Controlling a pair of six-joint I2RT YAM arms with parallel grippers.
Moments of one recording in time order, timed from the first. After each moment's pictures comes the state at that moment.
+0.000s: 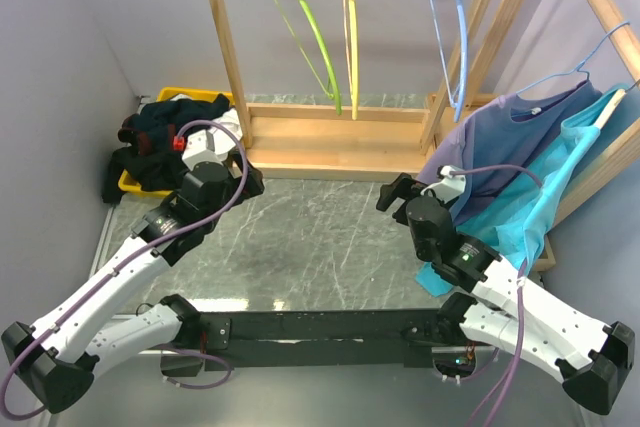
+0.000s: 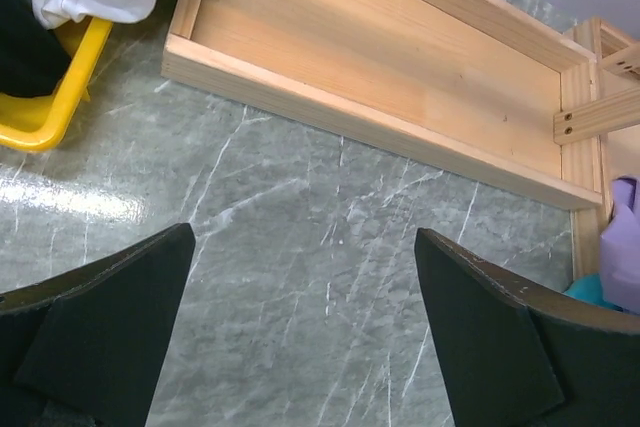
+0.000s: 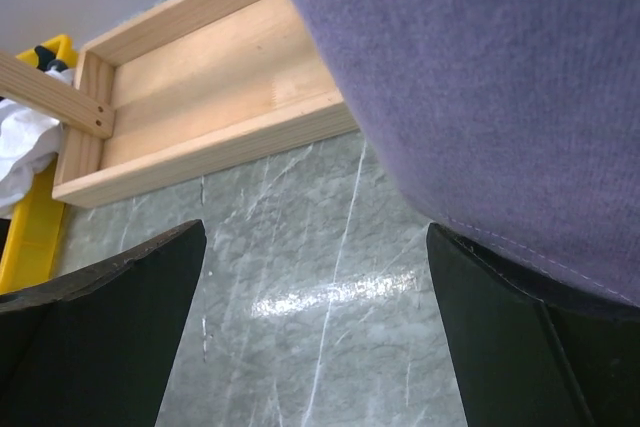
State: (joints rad) left arm -0.64 0.91 0.90 -0.47 -0.48 -0.75; right arm 0.78 0.75 0.62 -0.29 0.73 0.76
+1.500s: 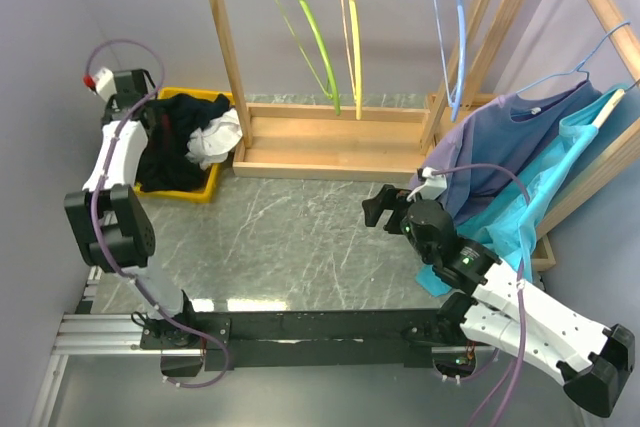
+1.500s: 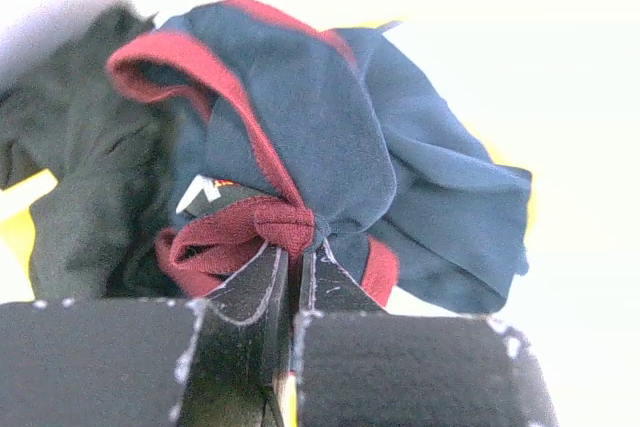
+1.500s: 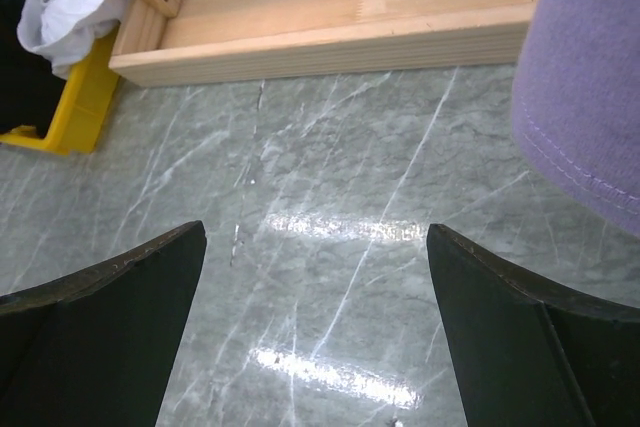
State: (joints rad) left arm 0.18 1.75 1.52 -0.43 -0.35 -0.69; right arm 0.78 0.73 0.58 -0.25 0.44 0.65
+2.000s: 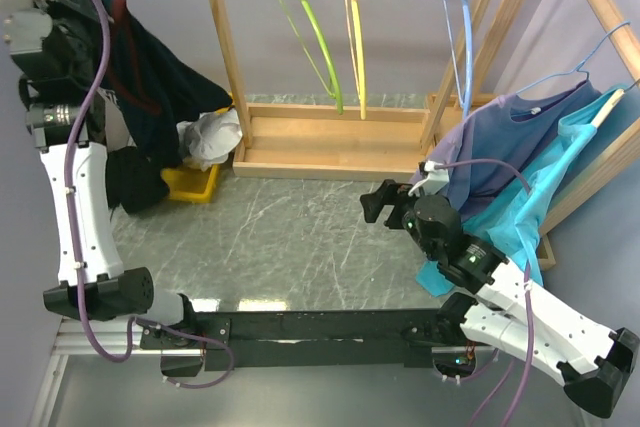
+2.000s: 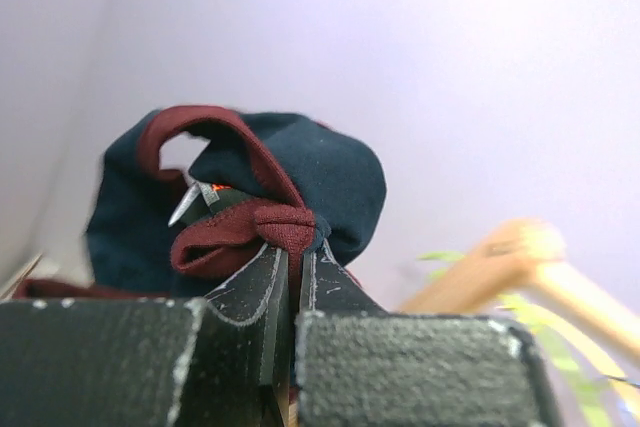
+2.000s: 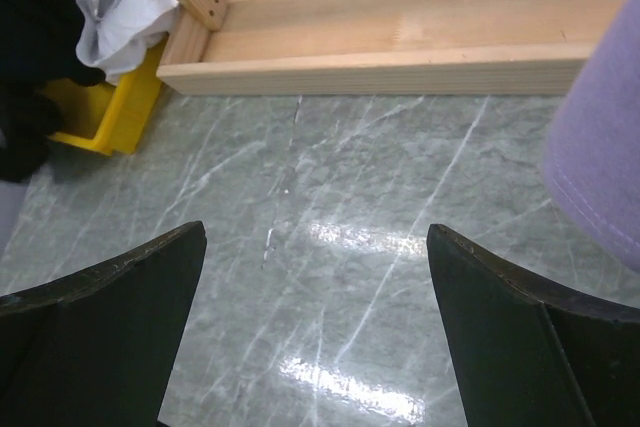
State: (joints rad) left arm 0.18 1.43 1.94 -0.28 -0.08 -0.60; right arm 0.78 0.71 0.65 -0.27 0.40 0.61
